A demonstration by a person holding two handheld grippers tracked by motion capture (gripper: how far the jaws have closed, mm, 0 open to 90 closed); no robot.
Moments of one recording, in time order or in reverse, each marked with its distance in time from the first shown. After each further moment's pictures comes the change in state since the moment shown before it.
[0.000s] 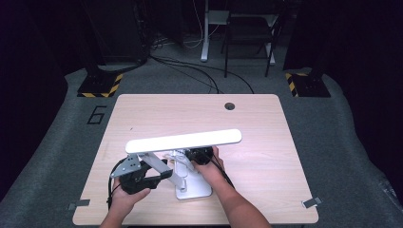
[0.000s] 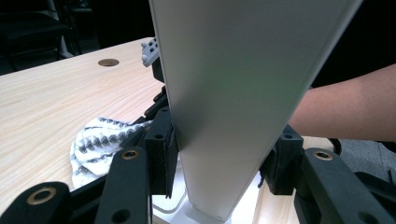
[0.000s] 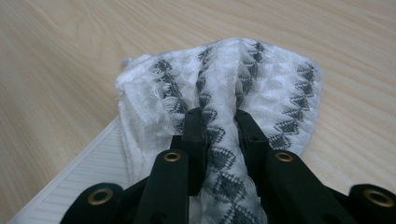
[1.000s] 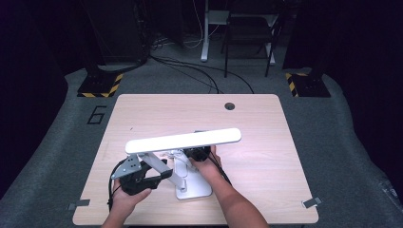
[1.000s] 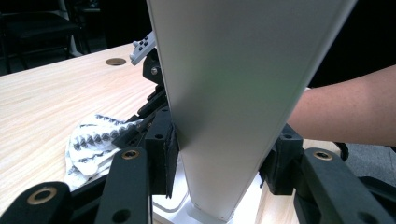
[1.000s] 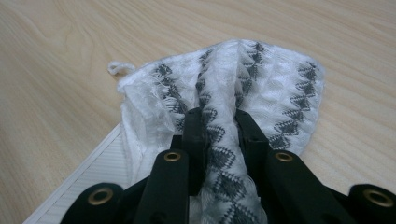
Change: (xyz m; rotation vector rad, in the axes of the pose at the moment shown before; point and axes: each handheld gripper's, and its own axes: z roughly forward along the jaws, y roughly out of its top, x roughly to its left) left arm -0.004 0.000 0.000 -0.004 0.035 -0.015; right arm -0.003 0.009 0.011 0.012 0.001 0.026
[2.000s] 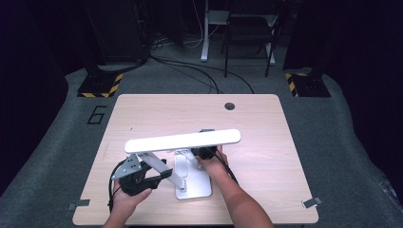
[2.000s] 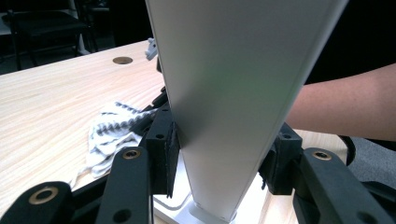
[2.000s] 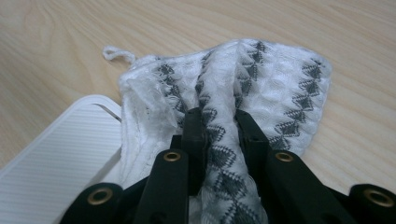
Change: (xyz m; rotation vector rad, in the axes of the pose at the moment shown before) left arm -0.002 0.000 -0.001 0.001 0.029 -0.011; right arm -0.021 -0.007 -0.007 0.039 -0.052 0.002
